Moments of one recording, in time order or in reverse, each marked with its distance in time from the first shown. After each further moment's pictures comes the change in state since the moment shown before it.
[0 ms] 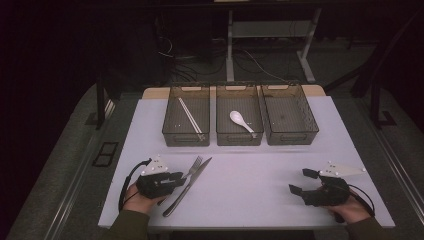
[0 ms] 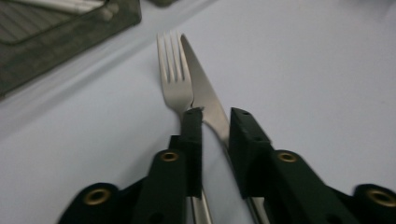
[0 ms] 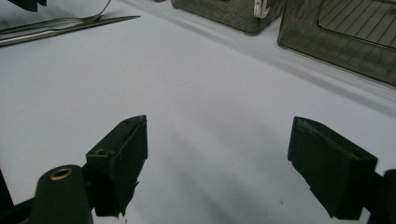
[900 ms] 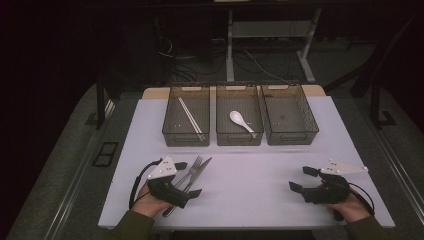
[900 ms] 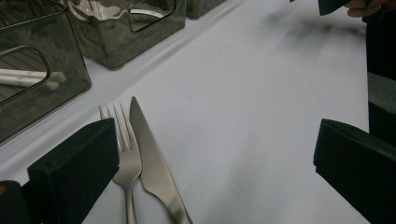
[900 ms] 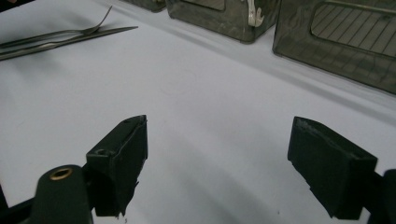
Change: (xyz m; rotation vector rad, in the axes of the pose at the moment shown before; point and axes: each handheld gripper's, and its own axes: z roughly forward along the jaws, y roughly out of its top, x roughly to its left) left arm -0.020 0.019 0.015 -0.167 -0.110 0.082; right arm -0.003 0.002 -0.001 -0.020 0.000 0.022
